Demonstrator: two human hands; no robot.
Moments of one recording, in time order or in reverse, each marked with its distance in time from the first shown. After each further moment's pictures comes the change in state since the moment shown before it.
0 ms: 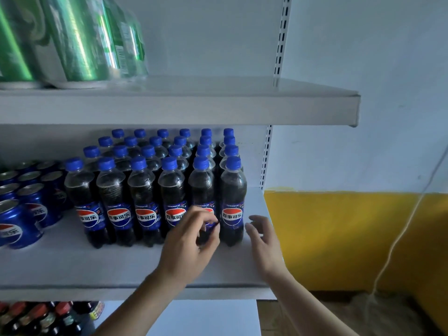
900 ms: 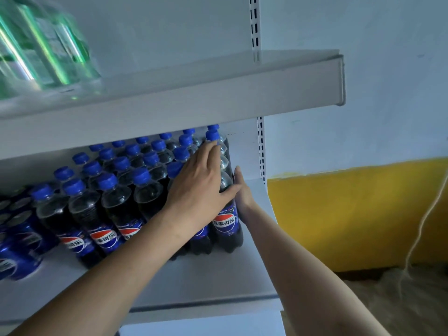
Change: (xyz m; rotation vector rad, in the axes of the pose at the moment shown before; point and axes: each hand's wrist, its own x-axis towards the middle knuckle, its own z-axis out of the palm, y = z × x) left_hand 0.132 0.030 0.030 0.597 -0.362 -0.030; right_hand 0.138 -0.023 0.053 0.708 -0.279 0.346
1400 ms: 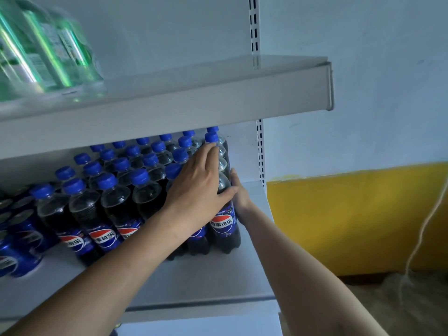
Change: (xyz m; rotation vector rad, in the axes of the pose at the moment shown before) left_hand -0.002 0.005 -0.002 -0.017 -0.016 -0.021; right_hand -0.011 -0.010 -0.002 0.014 -0.167 0.022
